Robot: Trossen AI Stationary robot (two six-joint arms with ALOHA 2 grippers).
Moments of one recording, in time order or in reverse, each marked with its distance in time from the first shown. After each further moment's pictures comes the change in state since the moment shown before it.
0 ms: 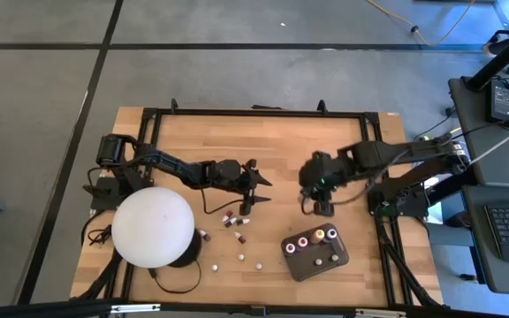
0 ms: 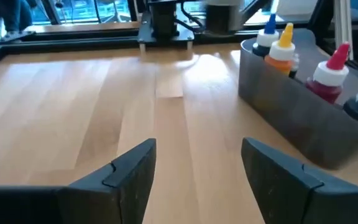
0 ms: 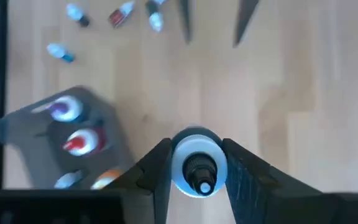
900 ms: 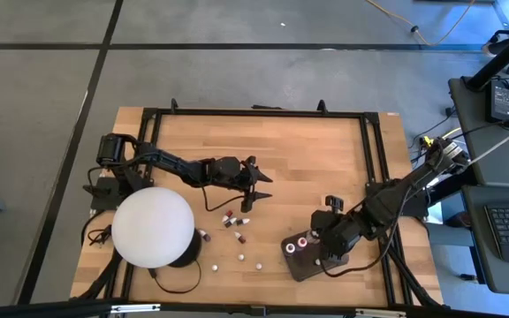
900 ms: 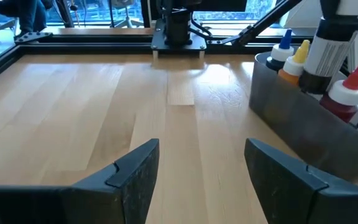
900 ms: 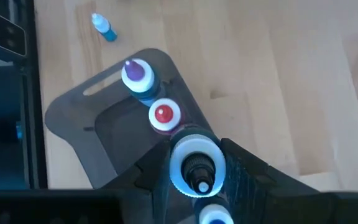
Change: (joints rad) left arm 0.016 0.000 0.000 0.025 -0.001 -0.042; right arm 0.432 0.006 -0.261 0.234 0.215 0.530
